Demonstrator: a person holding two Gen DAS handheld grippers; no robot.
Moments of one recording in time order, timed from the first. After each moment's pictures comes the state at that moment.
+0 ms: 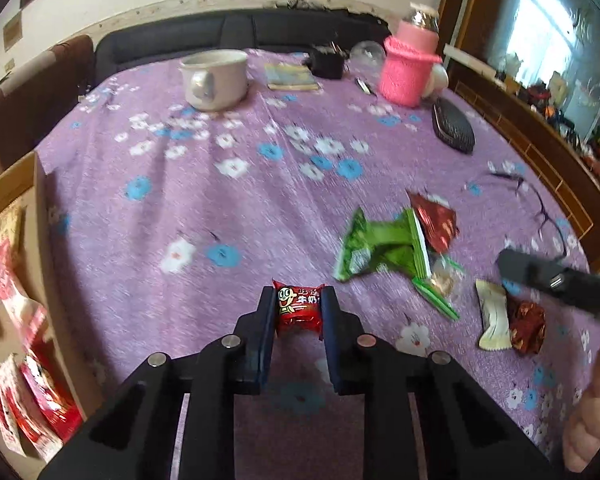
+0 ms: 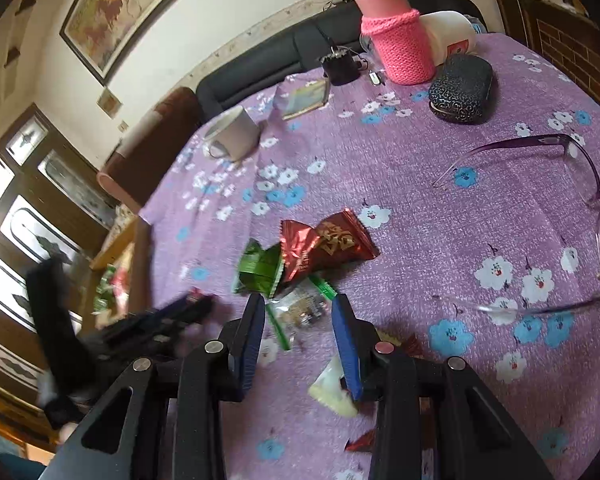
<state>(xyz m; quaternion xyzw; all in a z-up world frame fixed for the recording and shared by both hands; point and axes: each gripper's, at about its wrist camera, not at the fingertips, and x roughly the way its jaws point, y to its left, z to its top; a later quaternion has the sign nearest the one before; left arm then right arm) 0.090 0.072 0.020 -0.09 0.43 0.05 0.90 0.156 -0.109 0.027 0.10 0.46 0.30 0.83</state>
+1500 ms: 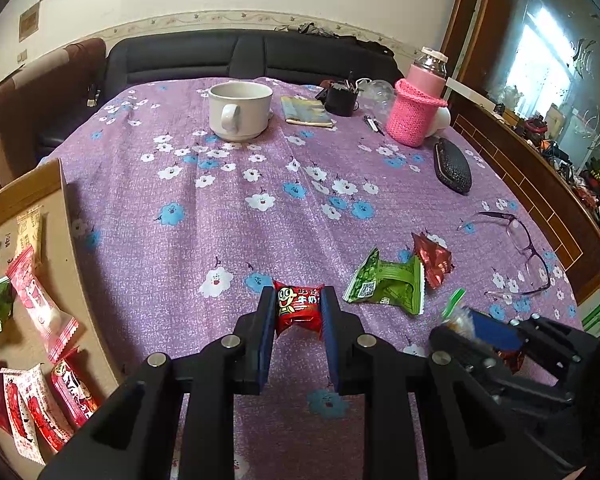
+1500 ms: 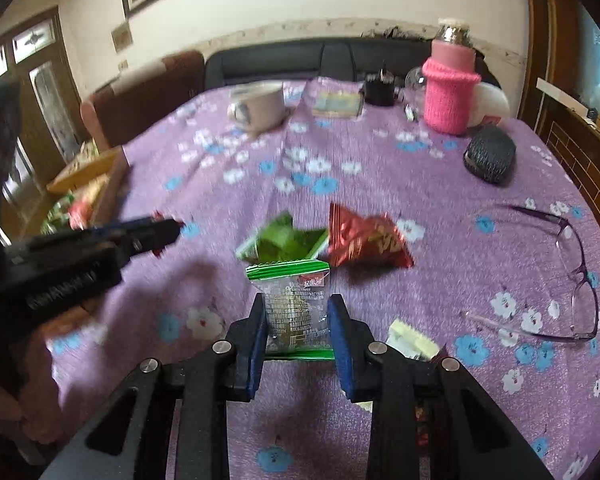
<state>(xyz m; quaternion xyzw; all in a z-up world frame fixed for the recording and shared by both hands) 0.075 0.094 0.041 -0.12 0.39 0.06 0.91 0.102 -0.058 0.038 -0.06 0.39 0.29 0.87</state>
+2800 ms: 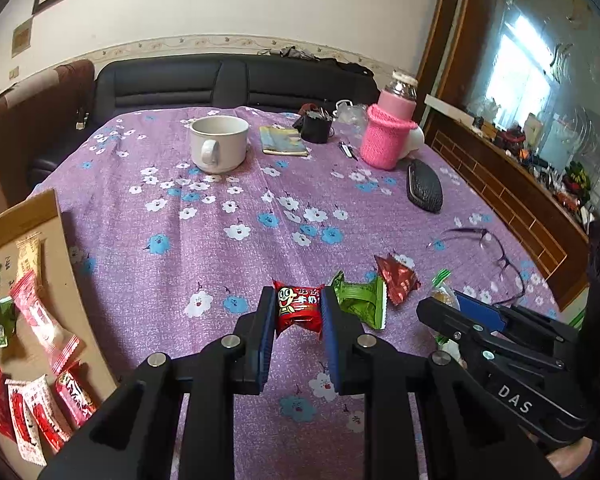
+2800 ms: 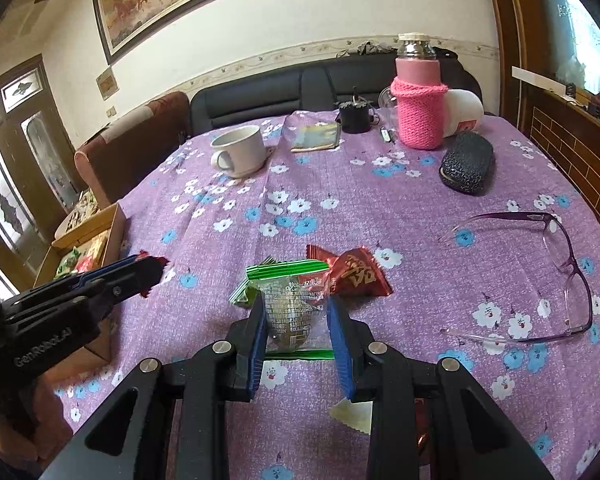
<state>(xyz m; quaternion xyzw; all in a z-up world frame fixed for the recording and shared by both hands) 0.061 0.079 0.067 -0.11 0.35 0.03 0.93 0.112 -0.077 0.052 0.01 0.37 0.27 0.89</state>
